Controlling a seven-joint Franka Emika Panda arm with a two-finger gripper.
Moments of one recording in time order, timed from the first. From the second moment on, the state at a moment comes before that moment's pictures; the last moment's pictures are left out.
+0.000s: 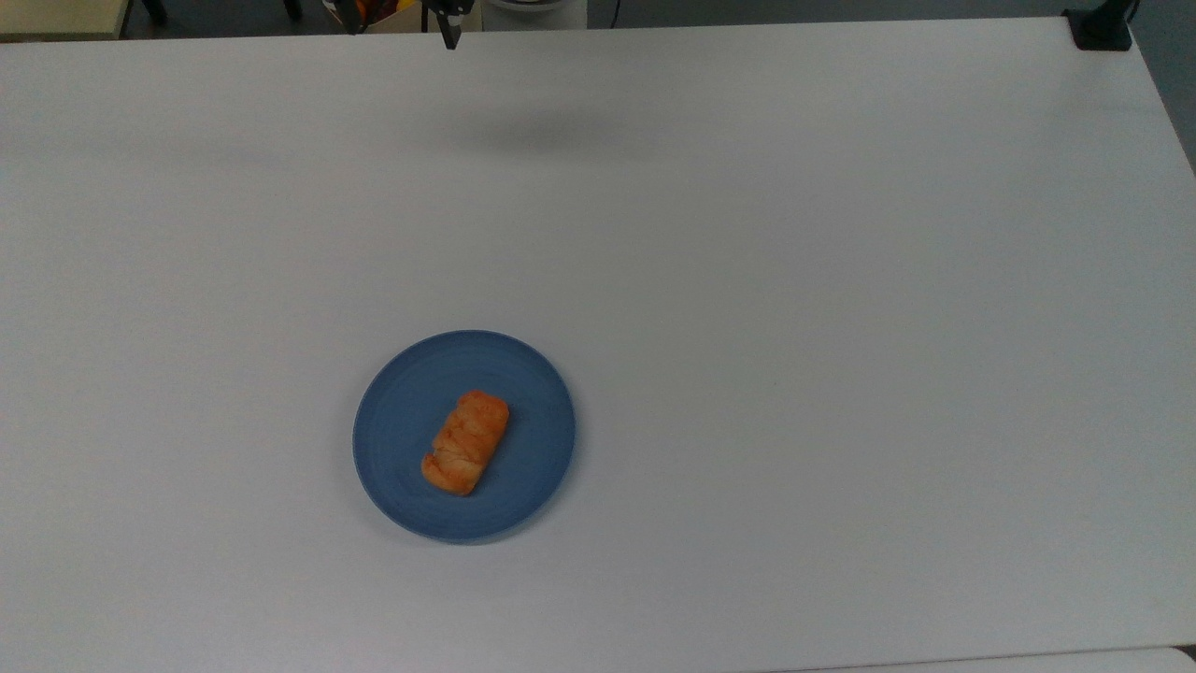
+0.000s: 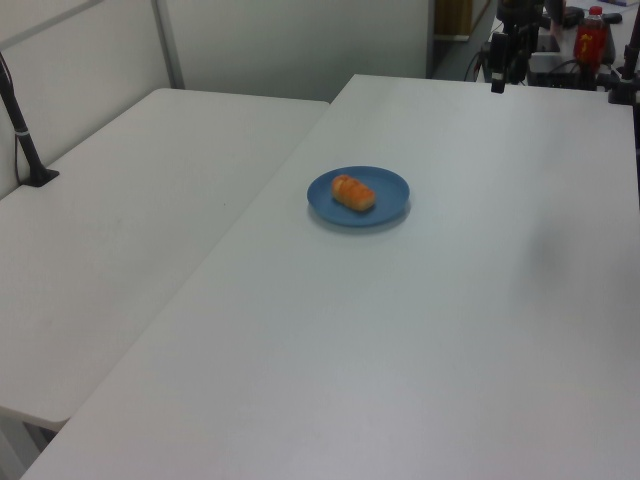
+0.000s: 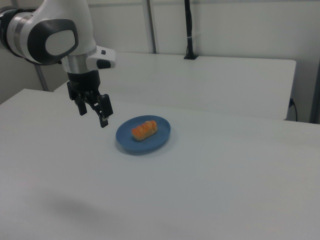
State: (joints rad) arm 0.10 -0.08 -0.20 -1.82 0.07 1.75 0.08
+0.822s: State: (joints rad) arm 0.09 0.03 -0.20 -1.67 0.08 1.76 0.08
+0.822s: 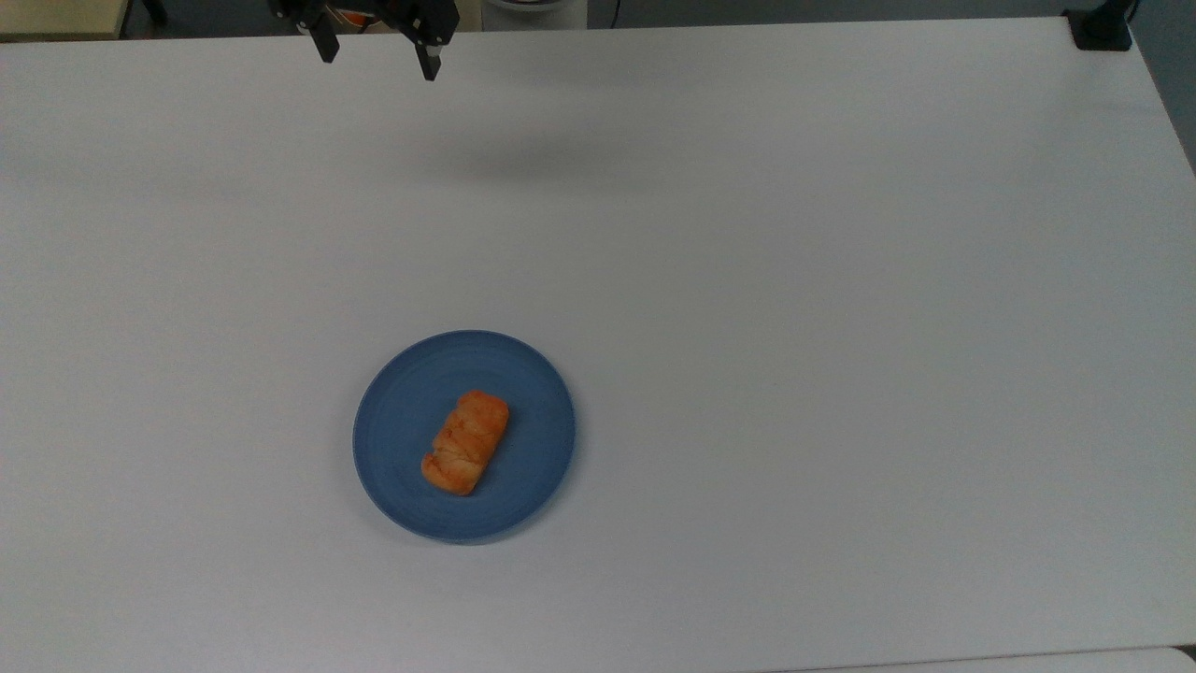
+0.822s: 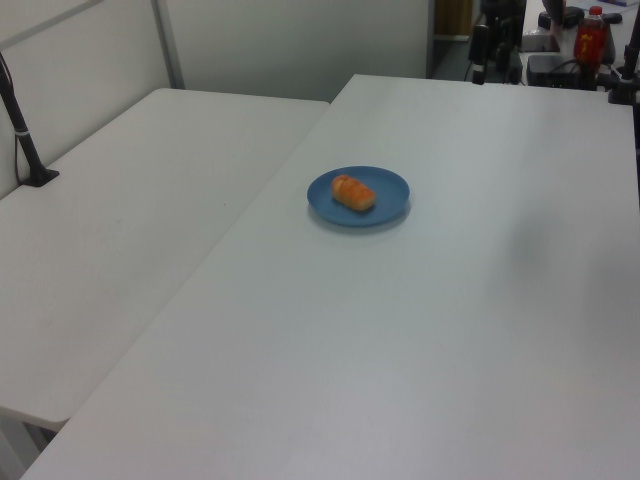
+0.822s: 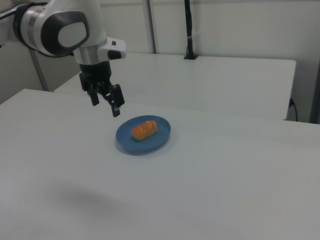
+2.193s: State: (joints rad) arm 0.10 0.70 -0.10 -1.36 0.10 2.43 0.29
